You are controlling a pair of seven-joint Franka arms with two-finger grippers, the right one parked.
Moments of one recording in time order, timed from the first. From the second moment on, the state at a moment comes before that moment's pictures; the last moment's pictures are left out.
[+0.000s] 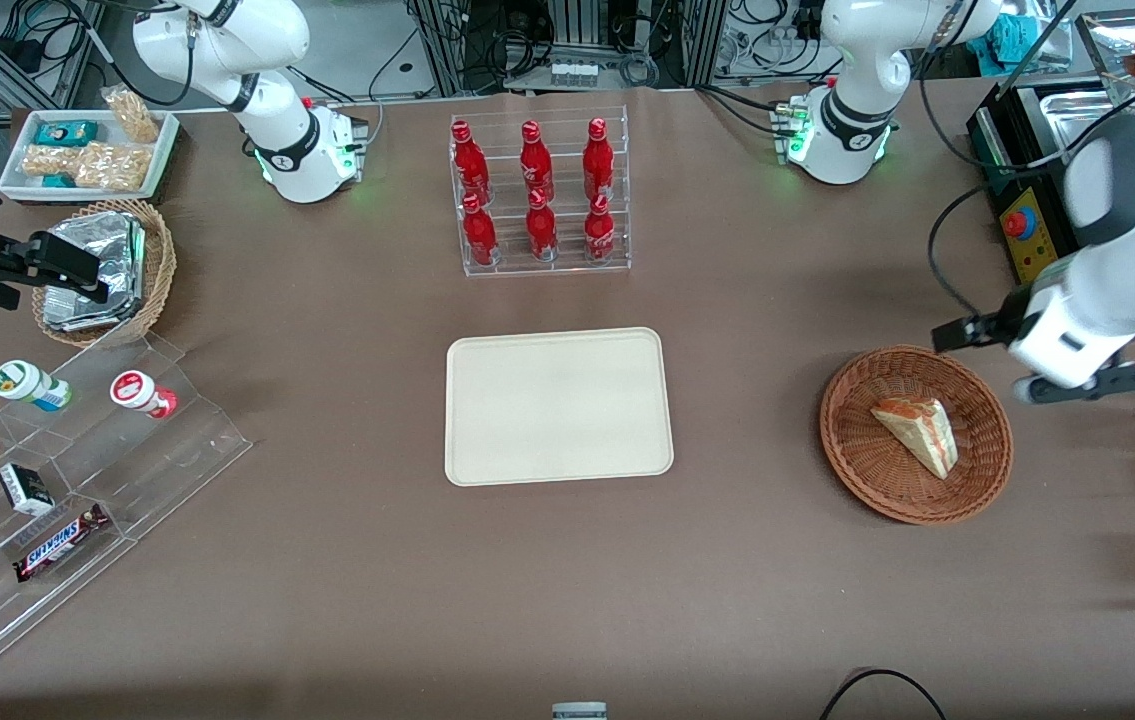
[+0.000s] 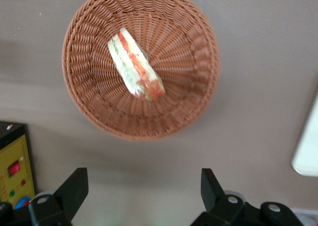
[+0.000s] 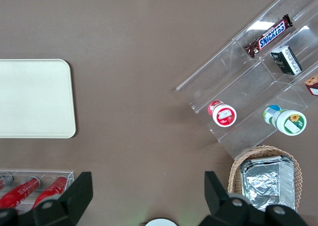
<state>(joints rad) 0.04 0.10 -0.08 -1.89 0.02 1.82 -0.17</state>
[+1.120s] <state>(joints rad) 0.07 0.27 -0.05 -2.04 0.05 2.27 -0.78</state>
